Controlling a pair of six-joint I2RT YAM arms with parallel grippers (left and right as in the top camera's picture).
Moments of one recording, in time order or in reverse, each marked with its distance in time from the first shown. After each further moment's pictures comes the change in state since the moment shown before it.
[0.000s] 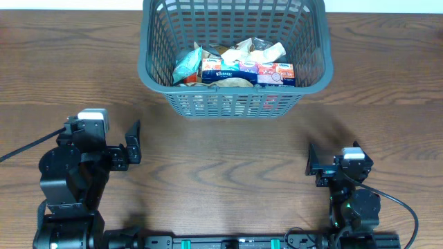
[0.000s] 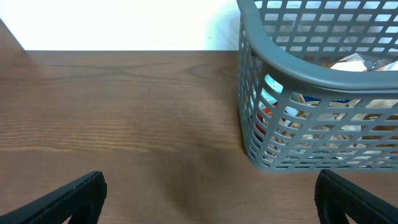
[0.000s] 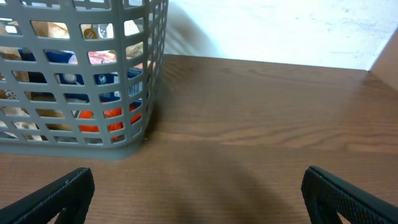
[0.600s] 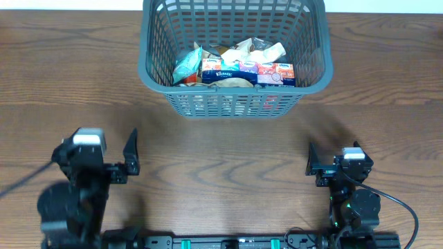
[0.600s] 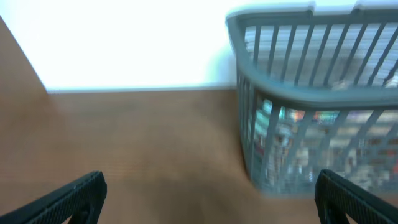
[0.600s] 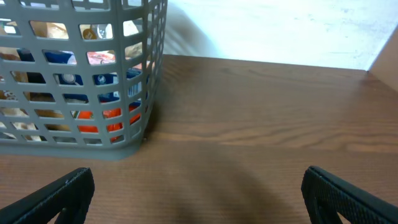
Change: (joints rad) left arm 0.000 -0.249 -0.129 0.102 -0.012 0.019; right arm 0.000 0.000 0.000 0.001 0.003 0.000
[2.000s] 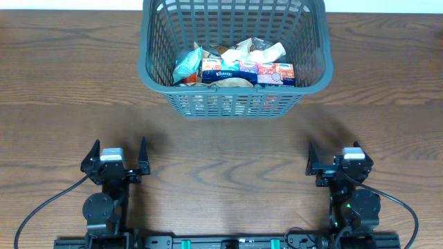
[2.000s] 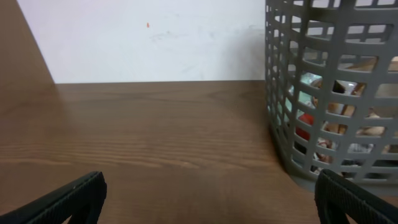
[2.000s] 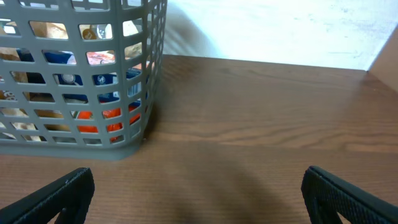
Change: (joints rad) left arm 0.000 -0.336 -0.670 0.446 -0.080 0.006; right arm 0.000 0.000 0.000 0.000 0.000 0.000
